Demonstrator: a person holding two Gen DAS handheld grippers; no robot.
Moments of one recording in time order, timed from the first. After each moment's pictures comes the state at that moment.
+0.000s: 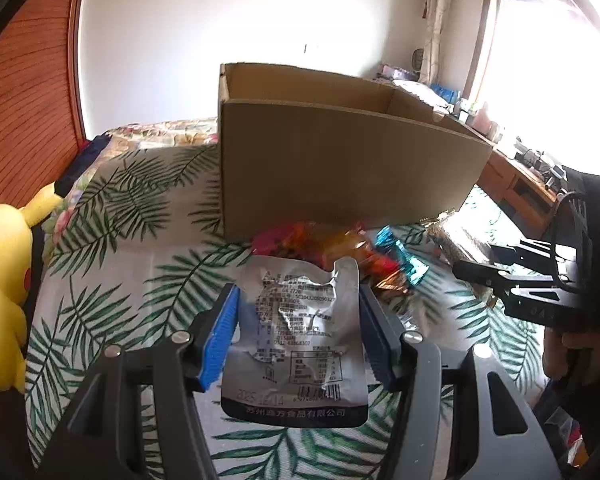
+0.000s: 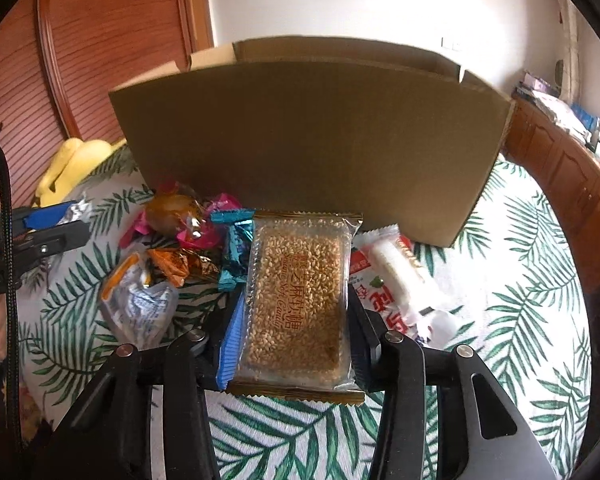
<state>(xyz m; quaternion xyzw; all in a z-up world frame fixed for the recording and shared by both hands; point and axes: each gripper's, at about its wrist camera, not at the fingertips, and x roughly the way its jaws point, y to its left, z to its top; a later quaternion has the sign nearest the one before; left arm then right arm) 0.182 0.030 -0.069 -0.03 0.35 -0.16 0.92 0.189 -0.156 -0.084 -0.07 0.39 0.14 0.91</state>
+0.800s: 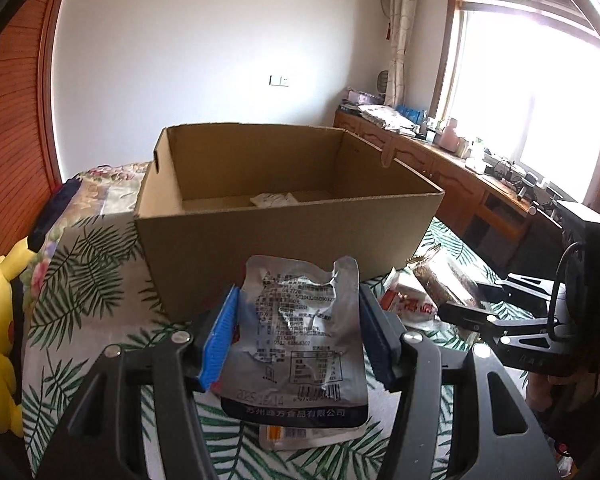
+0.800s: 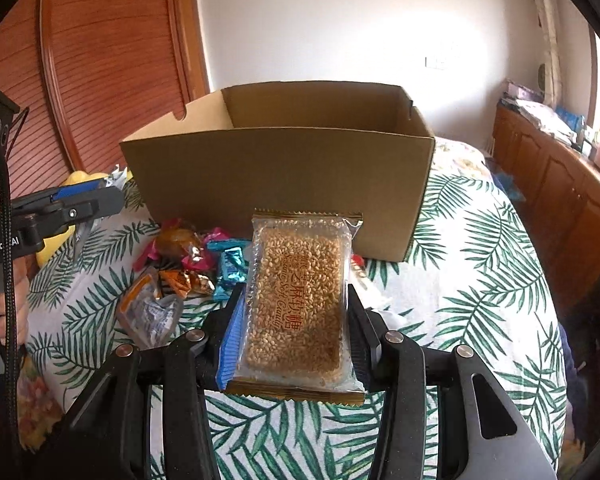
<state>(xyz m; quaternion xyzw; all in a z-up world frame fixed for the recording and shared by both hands) 0.195 -0.011 -0.024 -0.02 0.30 -0.21 0.93 0.165 -0.185 -0.052 -0.04 0.35 0.13 0.93</state>
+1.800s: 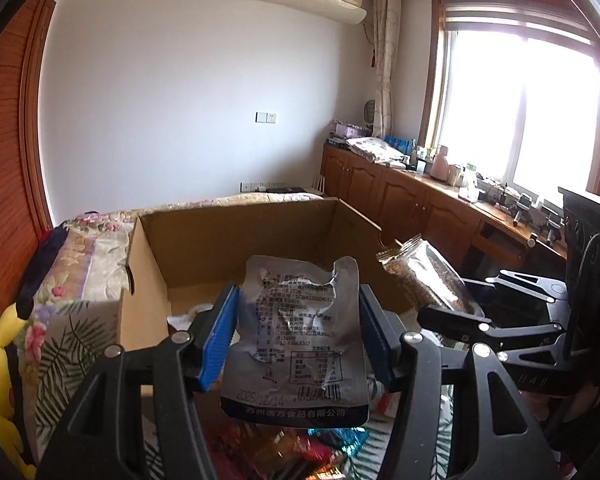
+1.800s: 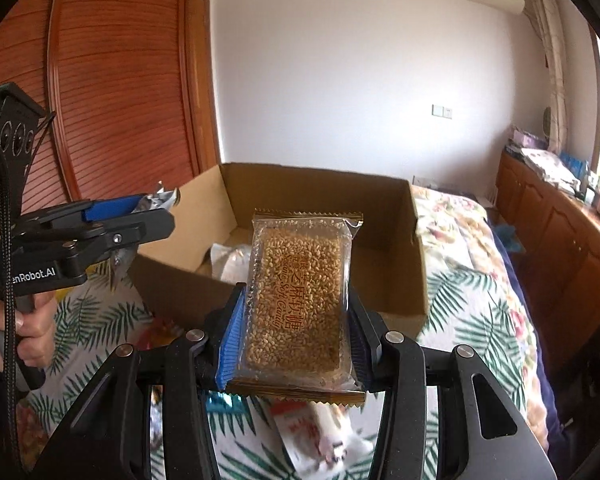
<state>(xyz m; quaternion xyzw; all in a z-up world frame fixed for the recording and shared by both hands) 0.264 -0.030 0.032 -0.01 0.23 -0.22 0.95 0.225 -0.173 0.015 -0.06 0.27 0.15 0.95</state>
